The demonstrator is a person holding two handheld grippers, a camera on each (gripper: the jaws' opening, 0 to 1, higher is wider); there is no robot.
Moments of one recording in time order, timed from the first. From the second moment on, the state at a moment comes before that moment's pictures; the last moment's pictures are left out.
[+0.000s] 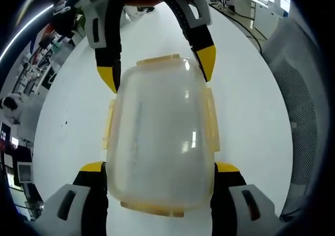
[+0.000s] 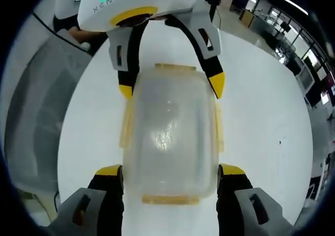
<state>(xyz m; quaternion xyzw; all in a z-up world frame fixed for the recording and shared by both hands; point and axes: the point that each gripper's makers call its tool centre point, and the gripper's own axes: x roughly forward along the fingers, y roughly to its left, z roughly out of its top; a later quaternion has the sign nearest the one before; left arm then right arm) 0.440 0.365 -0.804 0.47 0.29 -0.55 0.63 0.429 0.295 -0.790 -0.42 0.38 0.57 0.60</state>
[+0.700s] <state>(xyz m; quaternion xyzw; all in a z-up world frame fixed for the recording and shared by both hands) 0.450 0.364 -0.805 0.47 0.29 -0.54 0.63 0.438 0.294 -0.790 -0.42 0.38 0.56 0.60</state>
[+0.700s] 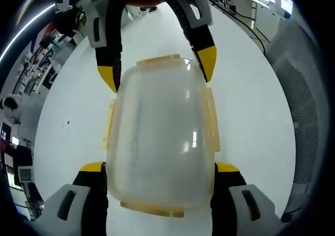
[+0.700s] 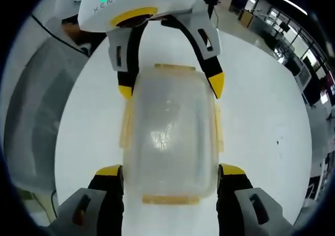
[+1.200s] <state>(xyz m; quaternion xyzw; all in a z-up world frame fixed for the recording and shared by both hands) 0.450 0.364 -0.805 0.48 0.29 -0.55 0.62 0.437 0.295 -0.790 -0.41 0.38 0.56 0.61</state>
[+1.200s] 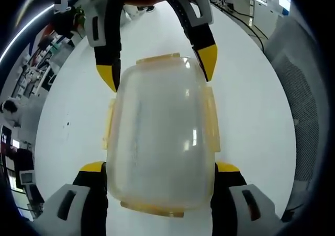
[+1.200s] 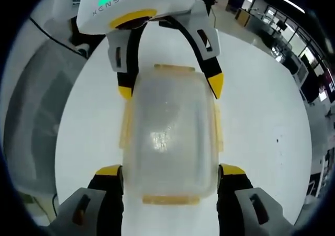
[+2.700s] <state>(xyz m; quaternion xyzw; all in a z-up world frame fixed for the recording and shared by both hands) 0.423 0.406 -0.787 0.34 0.31 -0.46 0.76 0.407 0.273 -0.762 -0.27 0.36 0.46 0.76</state>
